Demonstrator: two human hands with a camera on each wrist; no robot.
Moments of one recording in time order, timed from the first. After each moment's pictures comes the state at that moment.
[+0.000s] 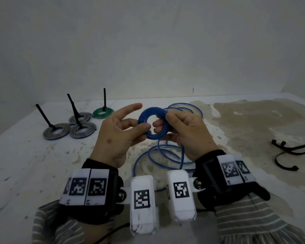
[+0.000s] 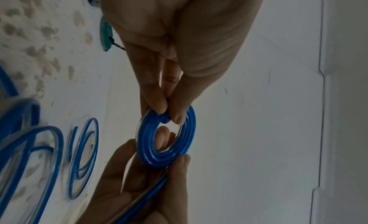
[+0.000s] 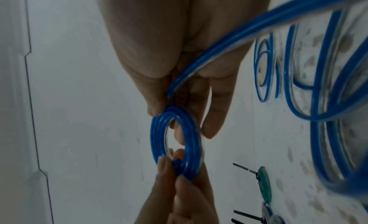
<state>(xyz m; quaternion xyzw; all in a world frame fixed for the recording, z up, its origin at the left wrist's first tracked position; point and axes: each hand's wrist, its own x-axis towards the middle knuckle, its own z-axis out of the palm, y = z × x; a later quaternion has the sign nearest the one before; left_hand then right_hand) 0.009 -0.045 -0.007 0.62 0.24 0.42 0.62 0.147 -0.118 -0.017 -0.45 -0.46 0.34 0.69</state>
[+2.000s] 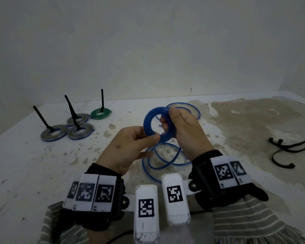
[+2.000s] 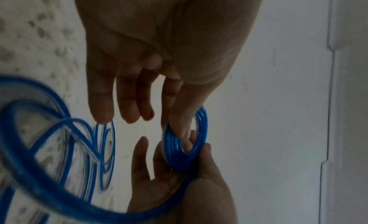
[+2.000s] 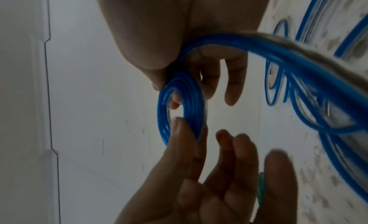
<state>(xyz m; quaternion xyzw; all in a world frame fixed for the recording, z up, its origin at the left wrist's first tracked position) 0.019 -0.060 -0.016 0.66 0.29 0.29 0.63 0.144 -0.122 -0.012 -0.56 -0.46 0.23 0.65</state>
